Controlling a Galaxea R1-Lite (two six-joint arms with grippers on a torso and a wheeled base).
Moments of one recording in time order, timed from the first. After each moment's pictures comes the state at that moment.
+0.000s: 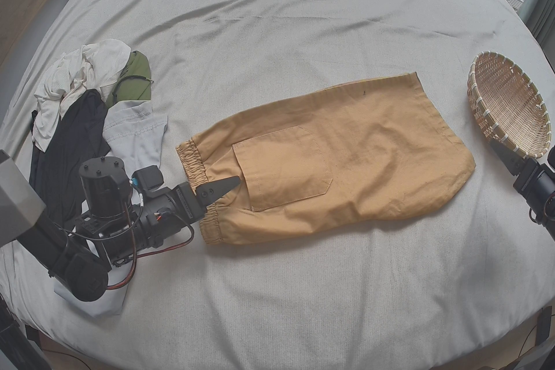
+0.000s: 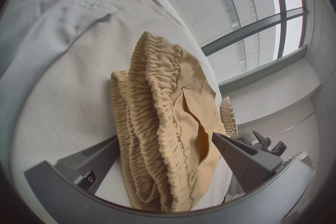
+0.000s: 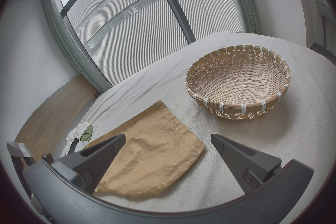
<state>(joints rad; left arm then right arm) -0.37 1.90 -0.54 -1.19 -0.33 -0.69 -0.05 1.35 -0.27 -1.12 0.22 0.45</state>
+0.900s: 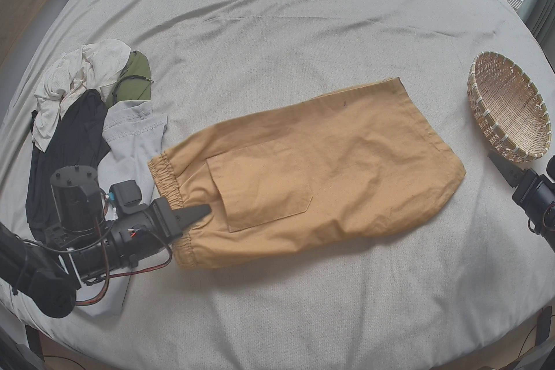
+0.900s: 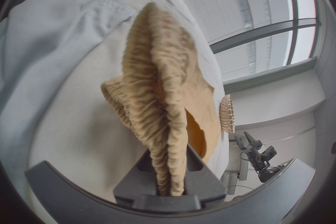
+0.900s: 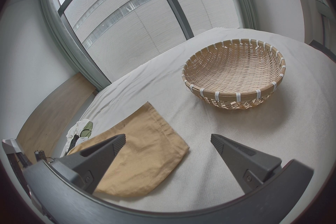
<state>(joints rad) -0.37 1.65 -0.40 -0.93 -0.32 -0.76 -0.05 1.34 -0.22 -1.13 0.23 0.45</state>
